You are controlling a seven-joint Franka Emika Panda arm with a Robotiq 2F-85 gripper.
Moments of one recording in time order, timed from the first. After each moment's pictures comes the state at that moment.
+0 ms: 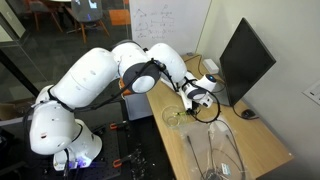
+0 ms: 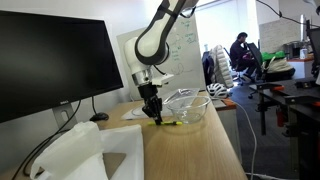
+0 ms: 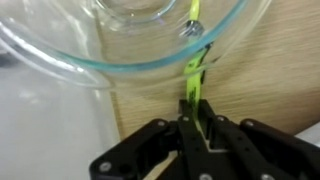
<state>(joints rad) 0.10 0.86 -0.02 -1.59 0.08 2.34 0.20</state>
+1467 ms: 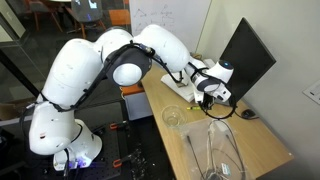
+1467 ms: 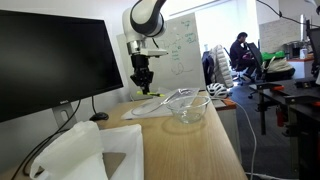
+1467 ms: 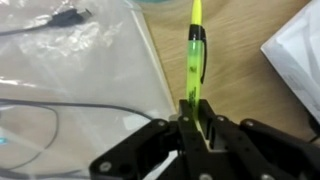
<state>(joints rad) 0.08 0.66 -0.08 -1.63 0.08 2.32 0.30</state>
